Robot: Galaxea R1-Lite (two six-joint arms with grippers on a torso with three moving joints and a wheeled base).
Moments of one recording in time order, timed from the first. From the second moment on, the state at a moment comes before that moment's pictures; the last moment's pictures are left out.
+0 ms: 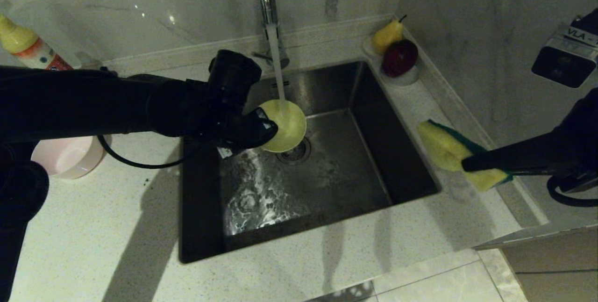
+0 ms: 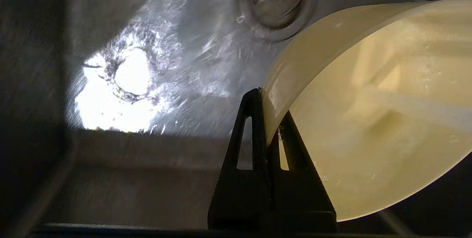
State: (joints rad) left arm -0.49 2.00 -1.67 0.31 0.28 -0.83; right arm 0.34 1.34 -1.38 0.58 0.82 0.44
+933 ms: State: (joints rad) left arm -0.49 1.93 -1.61 0.42 0.11 -0.87; right arm 0.34 1.33 -1.36 0.58 0.82 0.44
